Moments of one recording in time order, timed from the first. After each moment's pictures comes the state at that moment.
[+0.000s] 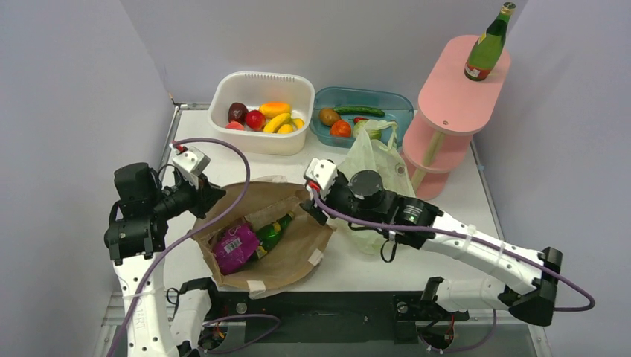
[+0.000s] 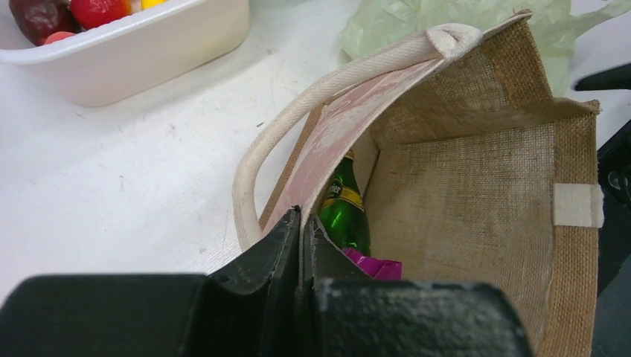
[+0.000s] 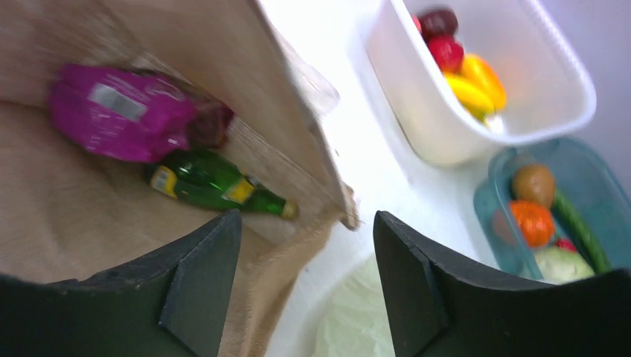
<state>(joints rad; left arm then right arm) 0.20 0.79 1.16 -0.97 0.80 0.34 1.06 1.19 1.15 -0.30 0.06 -0.23</state>
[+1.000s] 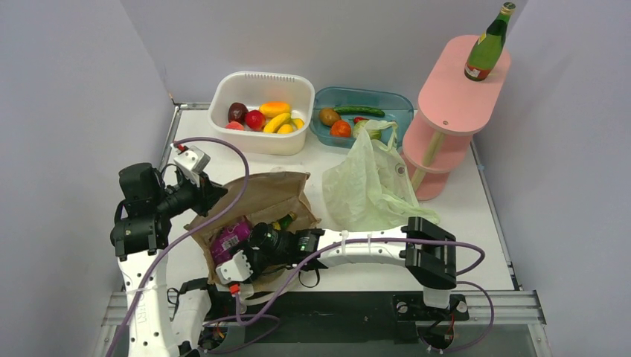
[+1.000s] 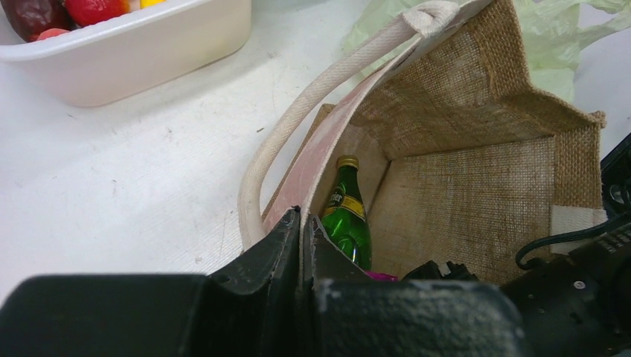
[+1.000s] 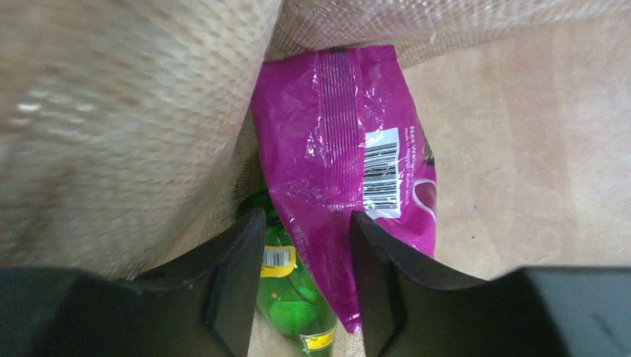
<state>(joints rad) 0.20 0.78 1.08 -0.87 0.82 0.30 1.38 1.81 1.31 -0.12 -0.12 -0.89</state>
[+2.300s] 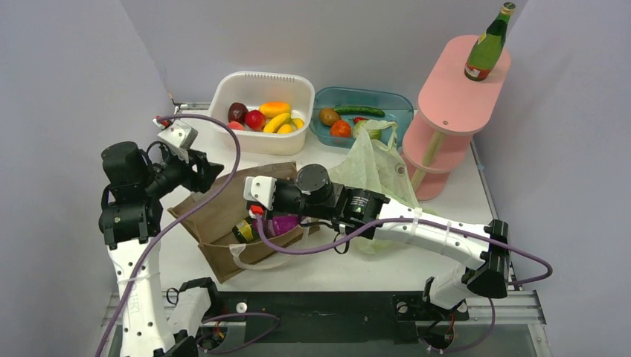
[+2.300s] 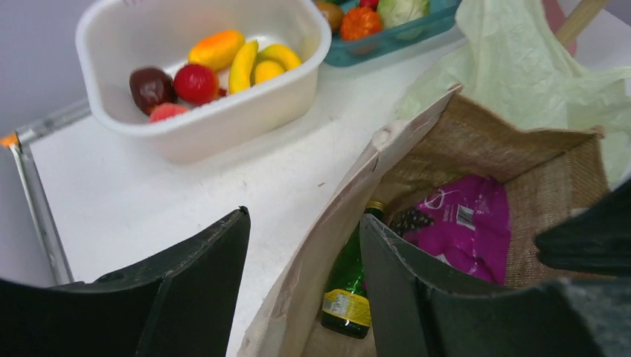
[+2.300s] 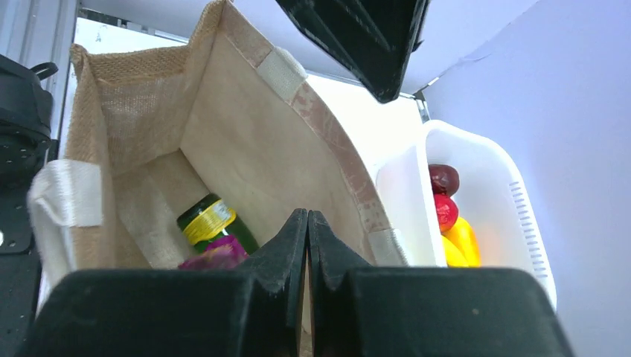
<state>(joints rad) 0.21 0.89 1.21 -0.72 0.71 0.21 1.22 1.50 1.43 -0.14 -0.06 -0.54</state>
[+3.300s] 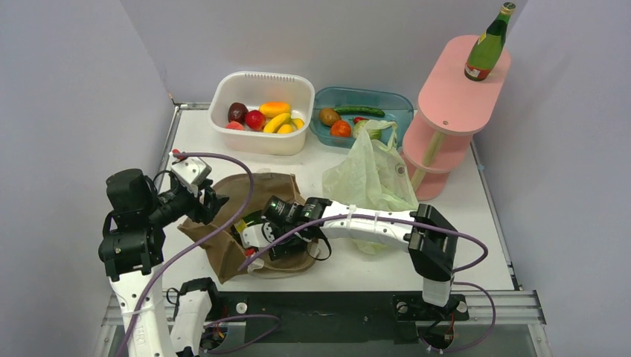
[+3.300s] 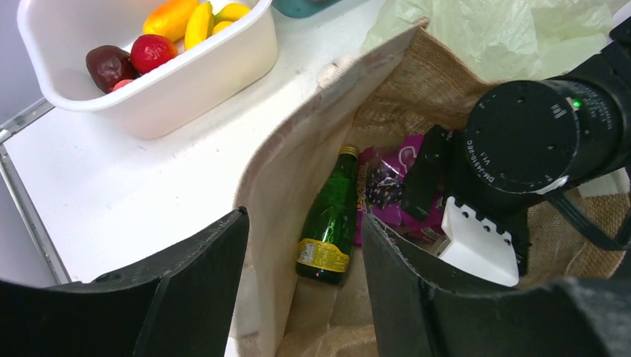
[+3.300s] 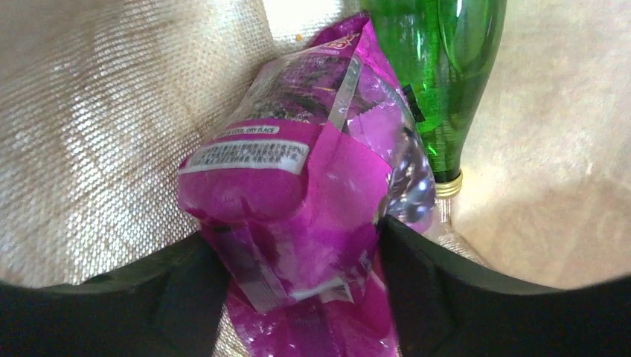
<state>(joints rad) 0.21 0.74 1.21 -0.99 0.79 0.47 1.20 1.83 1.46 -0.69 -0.03 -0.78</state>
